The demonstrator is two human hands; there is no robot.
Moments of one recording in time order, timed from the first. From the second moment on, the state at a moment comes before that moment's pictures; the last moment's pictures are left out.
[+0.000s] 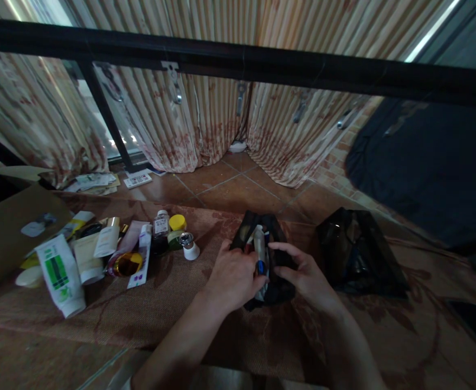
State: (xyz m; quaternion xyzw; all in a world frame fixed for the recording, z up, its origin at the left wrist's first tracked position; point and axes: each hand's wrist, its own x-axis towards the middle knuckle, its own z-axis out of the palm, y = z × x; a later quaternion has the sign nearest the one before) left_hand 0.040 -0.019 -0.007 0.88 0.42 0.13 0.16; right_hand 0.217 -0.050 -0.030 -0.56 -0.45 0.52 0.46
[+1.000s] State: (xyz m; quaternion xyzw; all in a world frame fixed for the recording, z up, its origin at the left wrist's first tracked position) left_hand 0.028 -0.019 -0.007 0.89 0.32 0.13 0.31; right_hand 0.220 -0.045 -0.034 -0.61 -0.46 0.45 0.46
